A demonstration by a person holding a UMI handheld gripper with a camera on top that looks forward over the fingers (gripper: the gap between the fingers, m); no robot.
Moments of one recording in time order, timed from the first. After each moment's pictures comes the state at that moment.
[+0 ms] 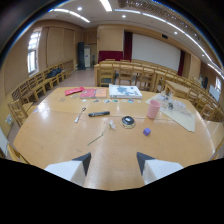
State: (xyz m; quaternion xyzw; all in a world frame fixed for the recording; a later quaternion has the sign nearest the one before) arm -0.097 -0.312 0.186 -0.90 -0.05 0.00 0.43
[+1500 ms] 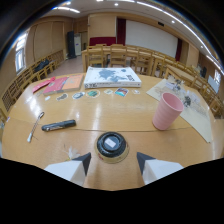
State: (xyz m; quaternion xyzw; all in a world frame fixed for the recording) arm -0.020 -0.061 0.034 -0.93 -0.02 -0.02 0.36
